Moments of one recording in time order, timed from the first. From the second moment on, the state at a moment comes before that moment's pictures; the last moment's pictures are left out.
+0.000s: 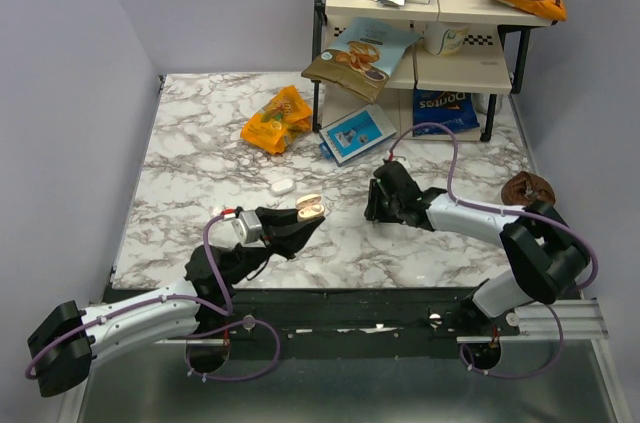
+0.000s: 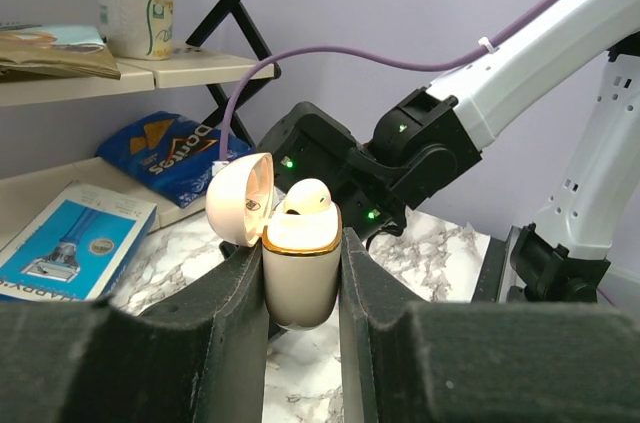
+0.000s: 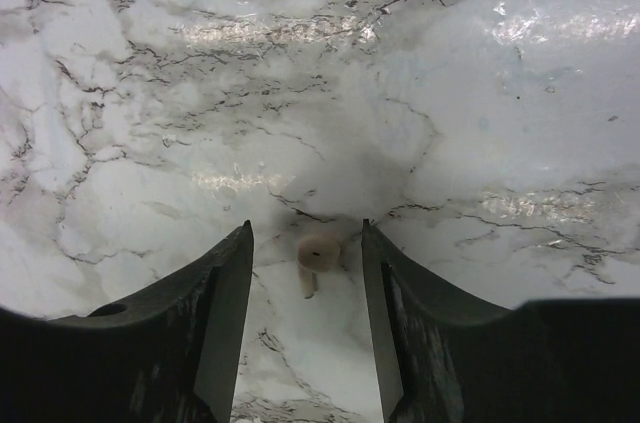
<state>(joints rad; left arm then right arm) -1.01 0.64 0.12 0.98 0.00 -0.16 0.67 1.51 0.73 -0.14 0.17 0.65</state>
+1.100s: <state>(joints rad) -1.01 0.64 0.12 0.97 0.00 -0.16 0.68 1.56 0.79 -0.21 0.13 0.48</state>
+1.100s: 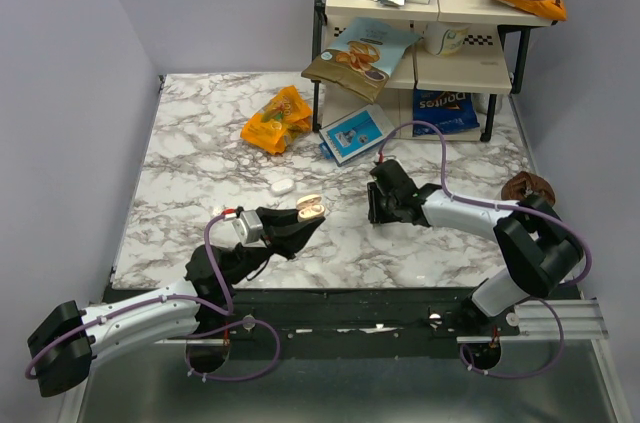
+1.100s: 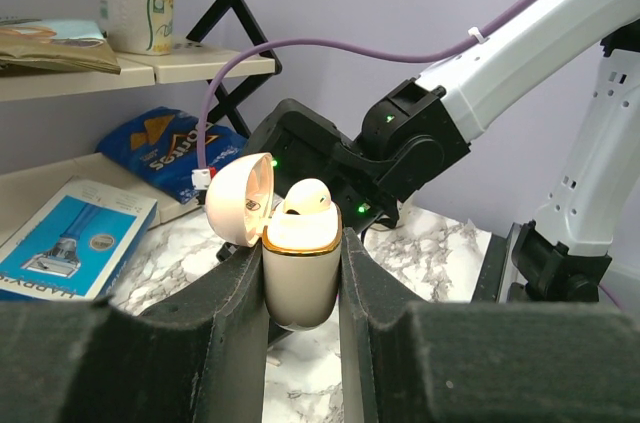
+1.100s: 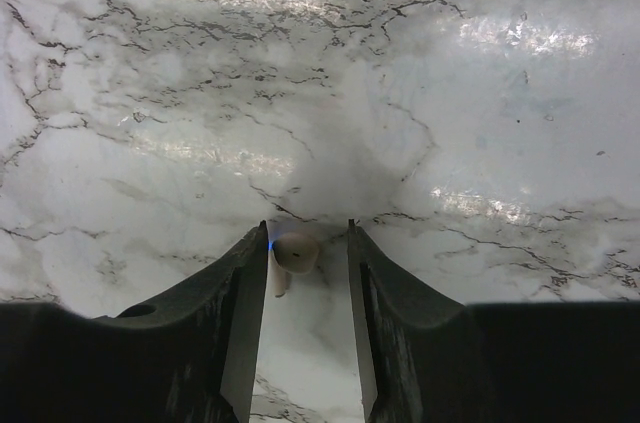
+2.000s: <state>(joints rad) -1.02 0.62 0.12 0.95 0.00 -0.16 0.71 1.56 0.78 -0.21 0.13 0.53</state>
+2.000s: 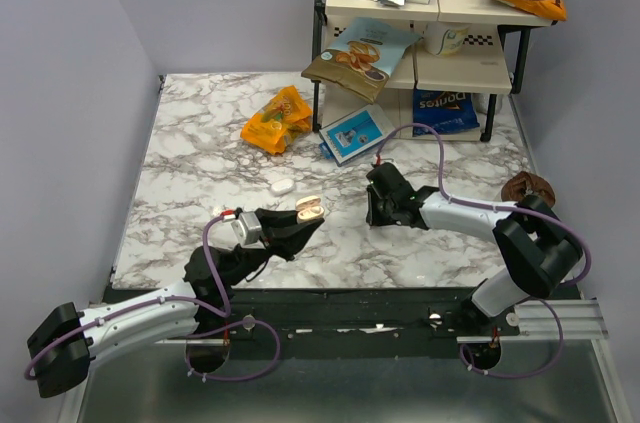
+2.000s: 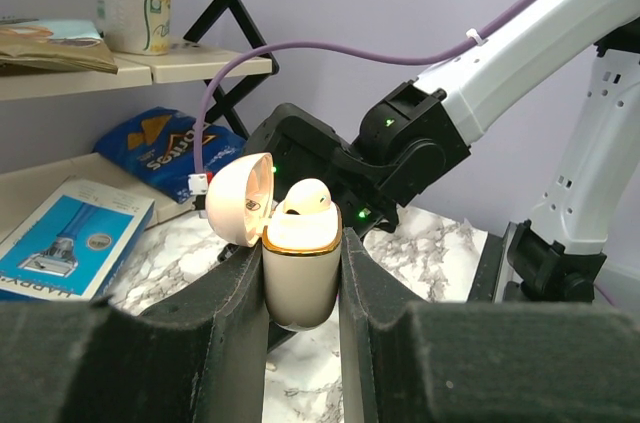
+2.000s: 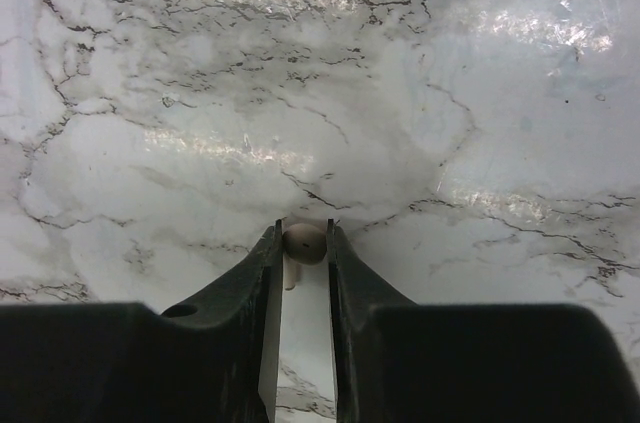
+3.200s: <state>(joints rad) -1.02 1.11 0.30 1.23 -0.08 -0.06 0.81 0.63 0.62 0.16 0.10 0.36</state>
